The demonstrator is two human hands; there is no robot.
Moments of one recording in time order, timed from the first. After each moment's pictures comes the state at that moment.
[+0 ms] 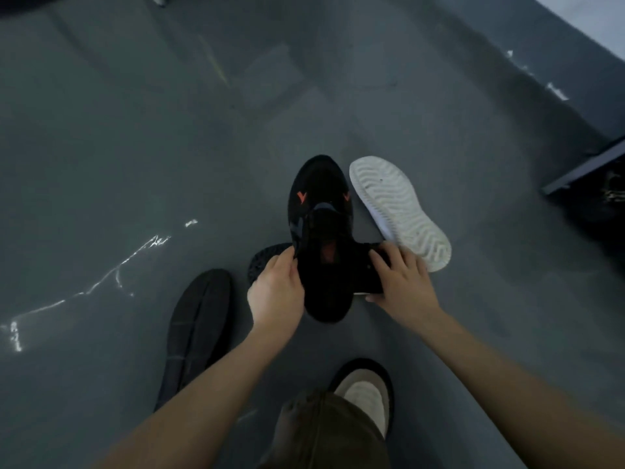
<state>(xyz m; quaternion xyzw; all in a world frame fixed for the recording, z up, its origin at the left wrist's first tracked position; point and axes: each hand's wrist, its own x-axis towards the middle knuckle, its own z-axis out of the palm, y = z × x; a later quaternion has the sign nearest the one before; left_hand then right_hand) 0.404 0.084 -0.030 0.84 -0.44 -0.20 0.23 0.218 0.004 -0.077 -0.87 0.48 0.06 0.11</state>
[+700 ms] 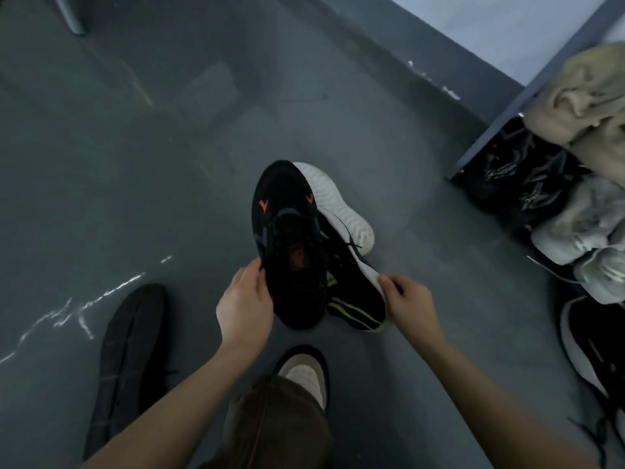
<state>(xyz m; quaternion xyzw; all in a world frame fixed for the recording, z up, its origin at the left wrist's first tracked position) 0.337 0.093 -0.017 0.81 -0.46 -0.22 0.29 0.107 0.040 -0.047 -0.61 0.69 -0.20 0.35</state>
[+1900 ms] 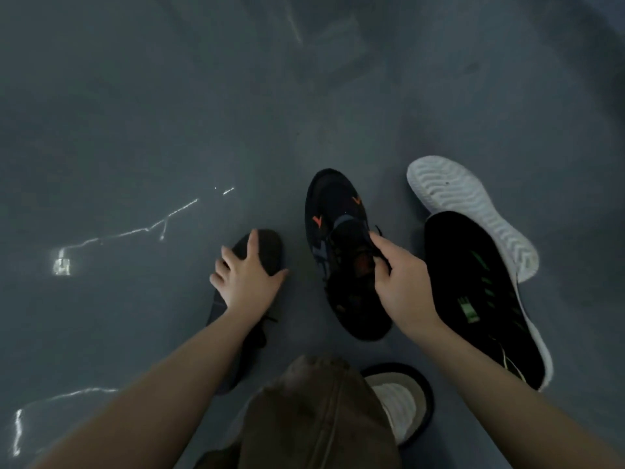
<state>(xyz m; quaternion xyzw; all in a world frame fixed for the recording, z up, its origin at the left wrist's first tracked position) 0.490 0.152 -0.070 0.94 -0.28 -0.22 0.01 0.292 0.052 -0.055 -0.79 0.47 -0.20 0.33</state>
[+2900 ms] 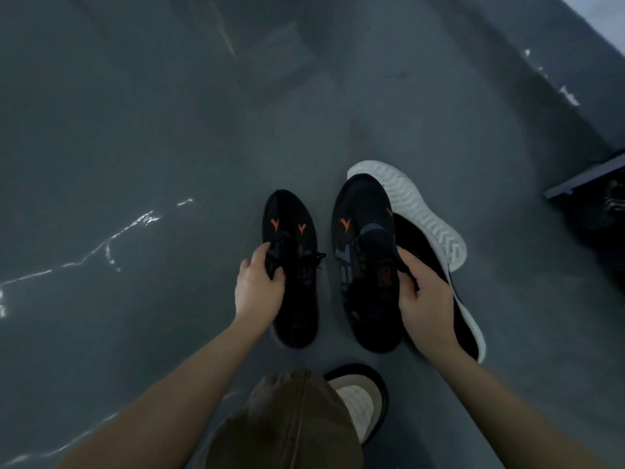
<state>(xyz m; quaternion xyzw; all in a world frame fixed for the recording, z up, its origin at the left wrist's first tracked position) 0.421 0.104 -0.060 0.86 -0.32 -0.32 0.25 0.199 0.041 -0.048 -0.71 0.56 -0.27 0.33</state>
